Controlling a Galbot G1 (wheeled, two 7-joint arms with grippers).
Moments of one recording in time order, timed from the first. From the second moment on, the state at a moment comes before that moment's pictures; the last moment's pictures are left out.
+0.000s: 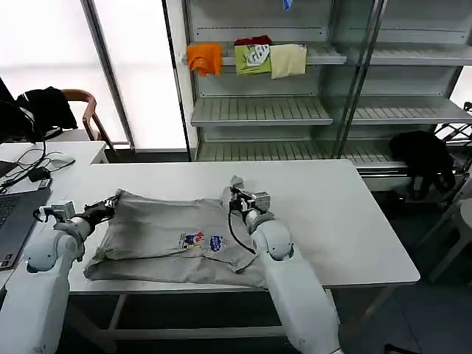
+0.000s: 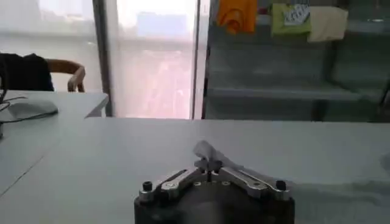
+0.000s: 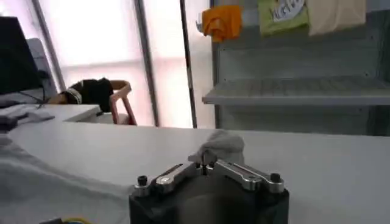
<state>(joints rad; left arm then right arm) 0.81 -1.03 -0.64 -1.44 -0.49 0.54 0.27 -0.67 1.61 0.18 1.49 0.21 -0.51 0.01</state>
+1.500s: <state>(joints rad) 1.16 -0.97 -0.80 -1.67 -0.64 0.54 0.31 -1.17 1.48 0.26 1.93 0.12 -0.52 -0.02</state>
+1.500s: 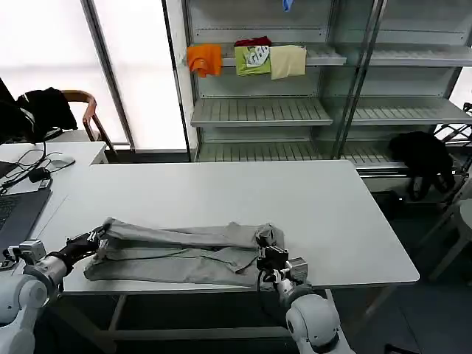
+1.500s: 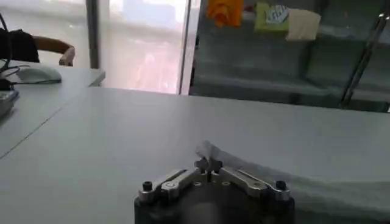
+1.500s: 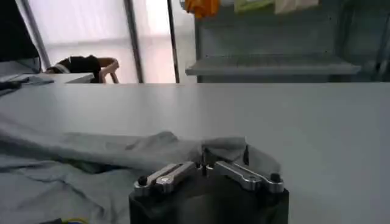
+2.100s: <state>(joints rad) 1.20 -0.99 -0.79 -1.71 -0.47 0.54 0.29 -1.23 1.50 0.26 1.96 -0.08 -0.50 0.03</state>
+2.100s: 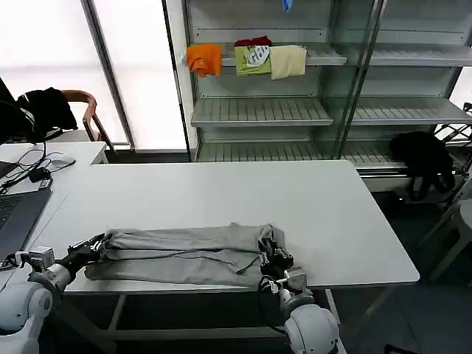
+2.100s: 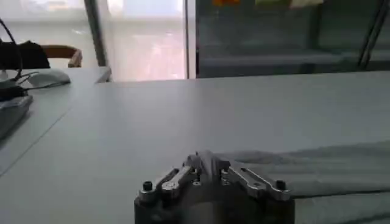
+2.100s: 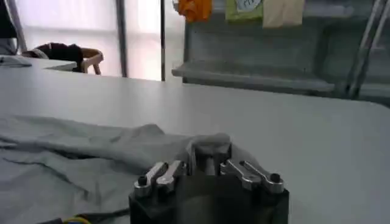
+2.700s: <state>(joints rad) 1.30 -1.08 -0.86 -1.83 -0.49 0.50 0.16 -1.20 1.43 0.39 2.07 0.01 -0.54 0.07</state>
